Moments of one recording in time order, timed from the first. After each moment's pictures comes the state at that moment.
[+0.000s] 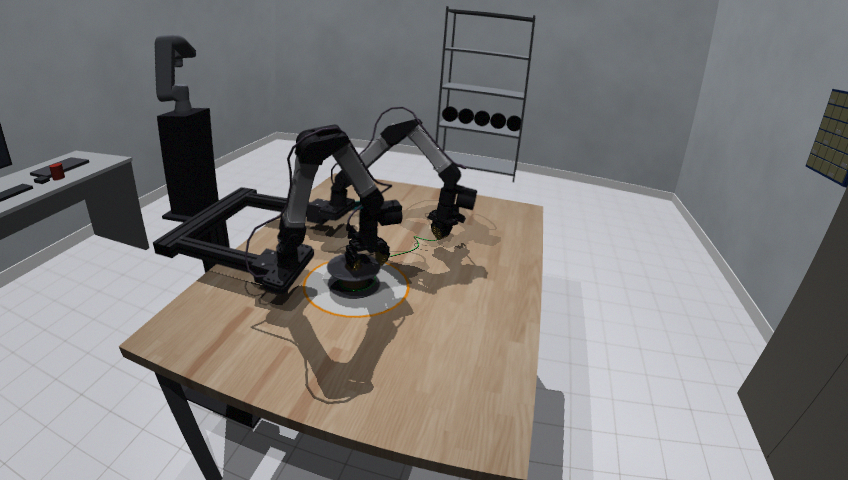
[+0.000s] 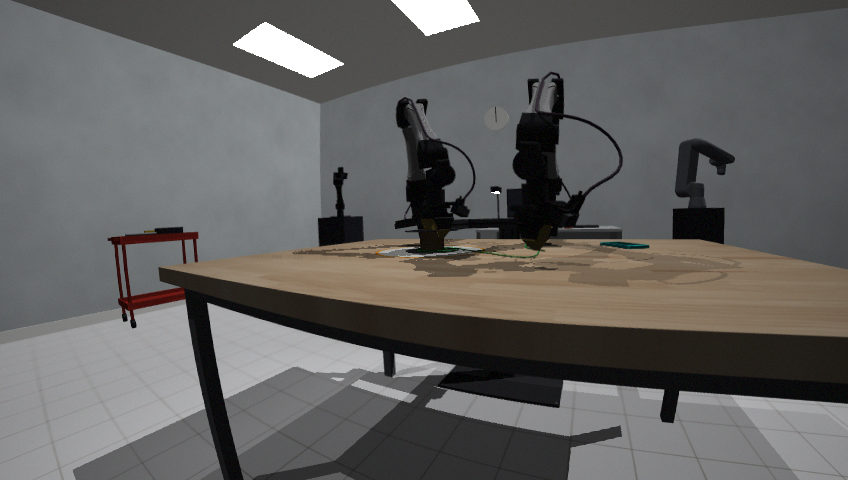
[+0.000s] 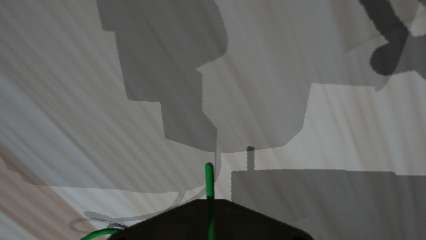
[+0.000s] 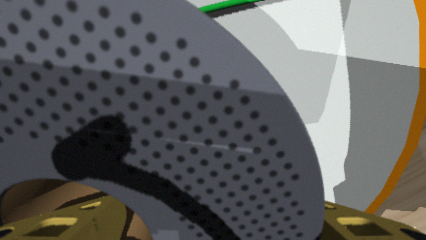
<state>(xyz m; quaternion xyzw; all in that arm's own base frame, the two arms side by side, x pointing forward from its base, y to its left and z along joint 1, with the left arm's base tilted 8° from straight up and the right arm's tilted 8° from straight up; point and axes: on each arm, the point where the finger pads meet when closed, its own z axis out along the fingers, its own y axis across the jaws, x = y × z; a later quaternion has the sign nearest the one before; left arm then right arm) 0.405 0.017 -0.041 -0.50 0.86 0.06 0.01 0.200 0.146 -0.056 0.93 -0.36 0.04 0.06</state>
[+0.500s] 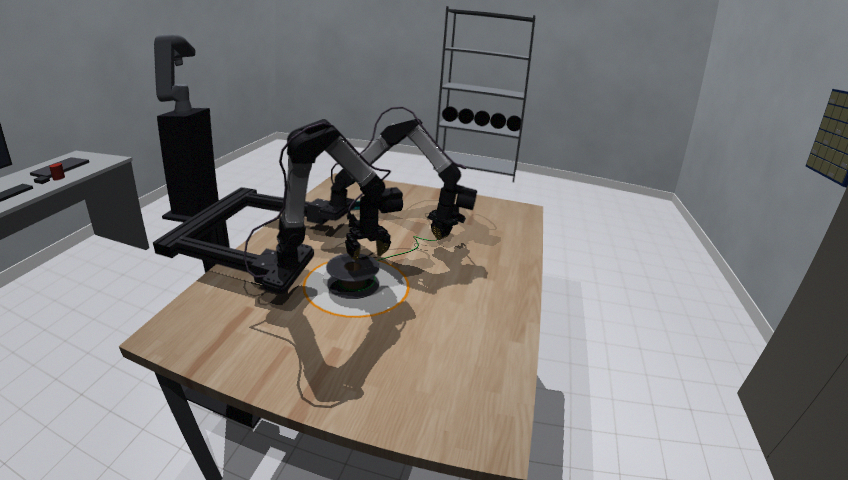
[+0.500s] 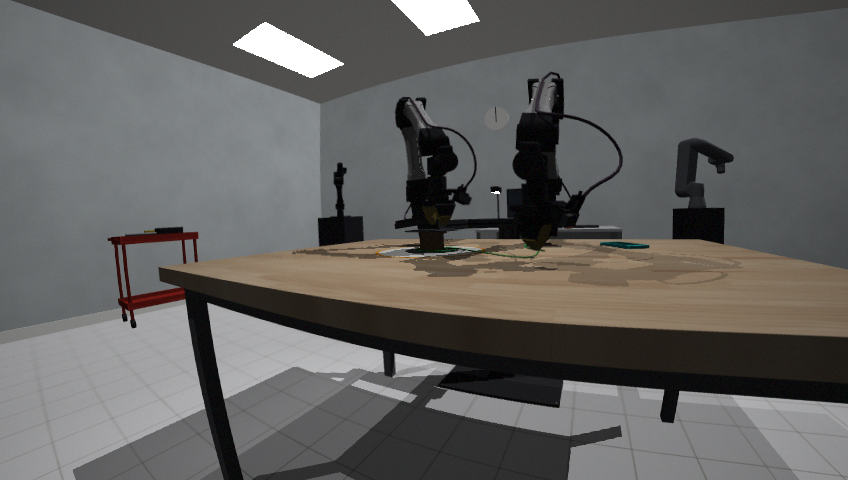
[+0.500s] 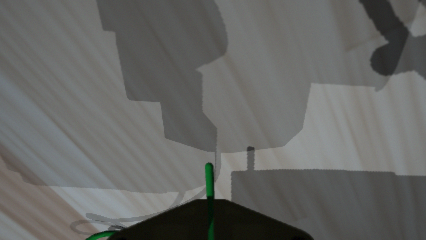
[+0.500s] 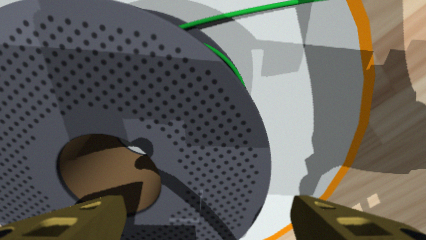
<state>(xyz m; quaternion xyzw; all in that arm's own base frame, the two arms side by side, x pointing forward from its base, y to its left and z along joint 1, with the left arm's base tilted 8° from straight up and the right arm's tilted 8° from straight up) 0.405 0.017 -0.041 -0.50 0.86 0.06 0.01 0.197 0.157 -0.019 0.93 -0.37 0.05 0.06</state>
